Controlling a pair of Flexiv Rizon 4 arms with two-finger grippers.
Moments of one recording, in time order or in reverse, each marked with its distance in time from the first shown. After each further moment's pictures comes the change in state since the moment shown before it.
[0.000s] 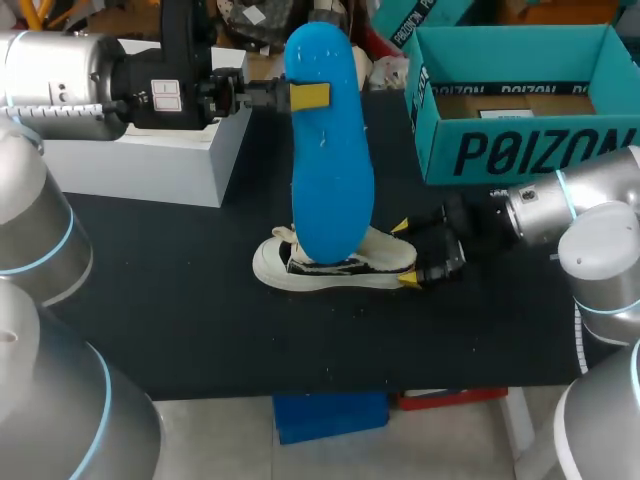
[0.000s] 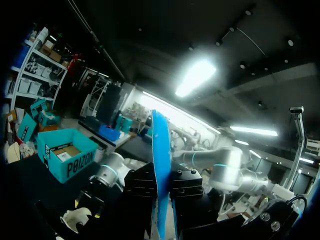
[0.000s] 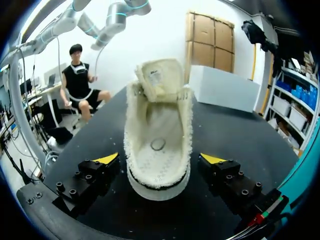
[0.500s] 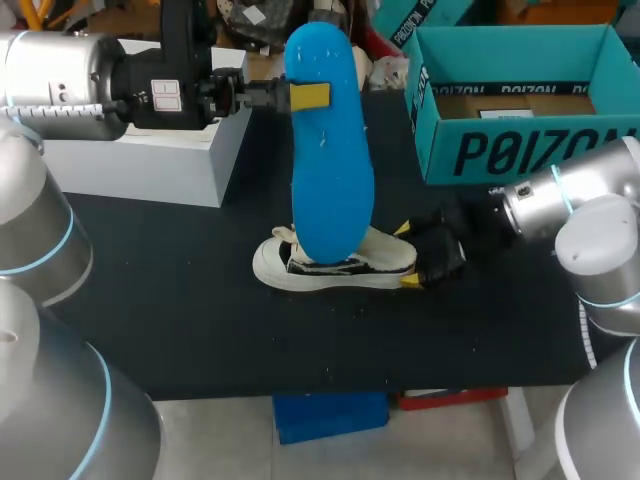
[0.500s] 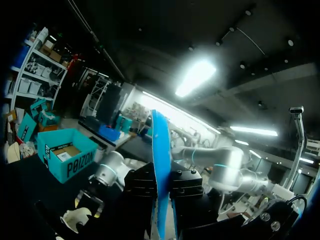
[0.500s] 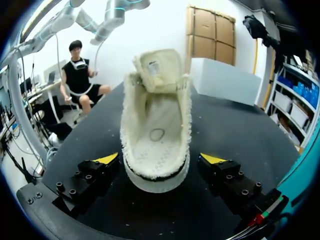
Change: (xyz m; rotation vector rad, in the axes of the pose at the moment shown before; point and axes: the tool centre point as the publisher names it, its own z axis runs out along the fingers) left arm 0.000 0.000 0.000 0.000 0.000 0.000; right arm -0.003 -0.012 -0.003 0.092 0.004 0.009
